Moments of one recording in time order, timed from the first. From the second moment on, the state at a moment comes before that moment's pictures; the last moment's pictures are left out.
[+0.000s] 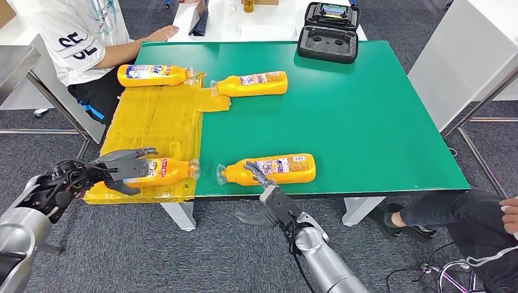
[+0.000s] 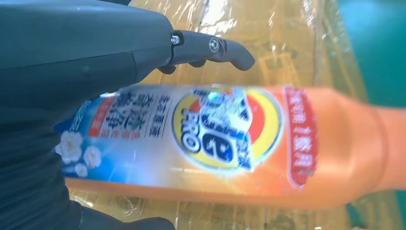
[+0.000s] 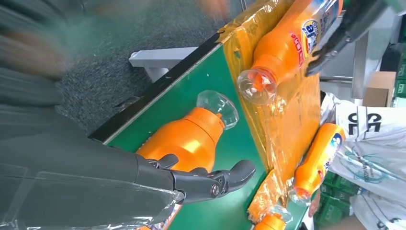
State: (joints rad) left arm -0.82 0.30 -0.49 -0.50 -1.01 -0.25 -0.50; right arm -0.32 0.16 0.31 -0.85 0.20 0.15 -0.58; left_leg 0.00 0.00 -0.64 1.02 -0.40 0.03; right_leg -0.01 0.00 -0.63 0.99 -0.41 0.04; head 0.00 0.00
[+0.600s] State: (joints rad) left arm -0.79 0.26 -0.44 -0.59 -0.82 -0.14 -0.58; right arm -0.29 0.16 0.29 -0.88 0.22 0.15 -0.58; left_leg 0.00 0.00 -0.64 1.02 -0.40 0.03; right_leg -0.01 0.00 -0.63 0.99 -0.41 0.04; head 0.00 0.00
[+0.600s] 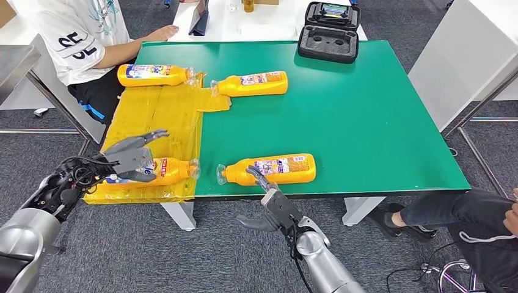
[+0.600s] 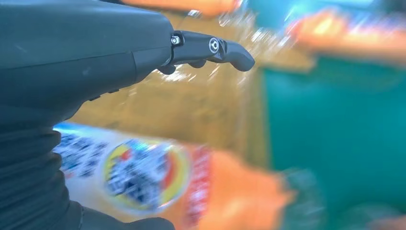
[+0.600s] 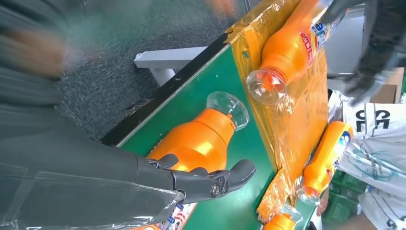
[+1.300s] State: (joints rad) left arm -0.37 -0.05 -0.07 -1.02 -0.26 0.39 -0.70; right arm -0.51 0.07 0.33 -0.99 0.35 0.05 -0.41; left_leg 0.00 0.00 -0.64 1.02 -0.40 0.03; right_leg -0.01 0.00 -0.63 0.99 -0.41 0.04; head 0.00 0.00
